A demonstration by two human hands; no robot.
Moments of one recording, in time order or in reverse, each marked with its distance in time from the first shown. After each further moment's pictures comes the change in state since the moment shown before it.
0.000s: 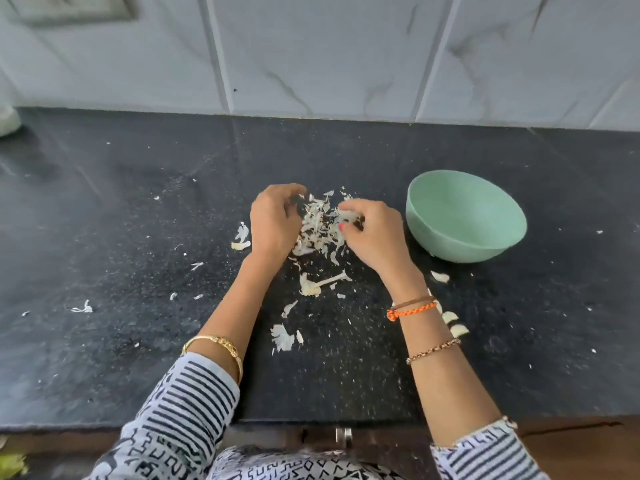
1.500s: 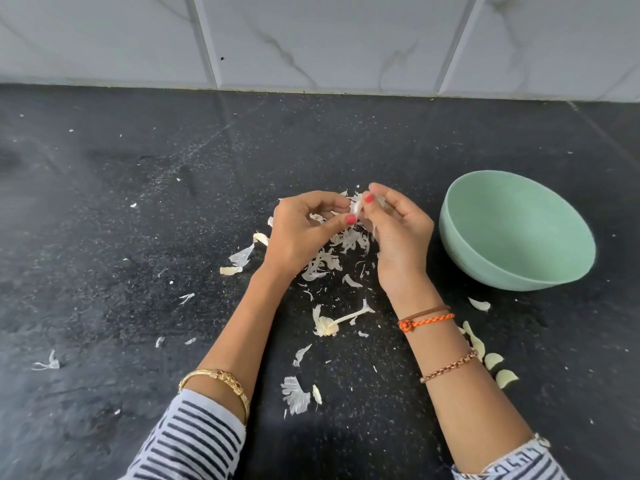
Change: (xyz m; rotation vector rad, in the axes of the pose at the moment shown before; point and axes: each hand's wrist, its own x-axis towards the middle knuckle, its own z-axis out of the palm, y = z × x) left_hand 0.017 -0.007 0.017 -0.553 -0.338 -0.020; right_hand 0.037 0.008 0.032 1.128 0.346 0.383
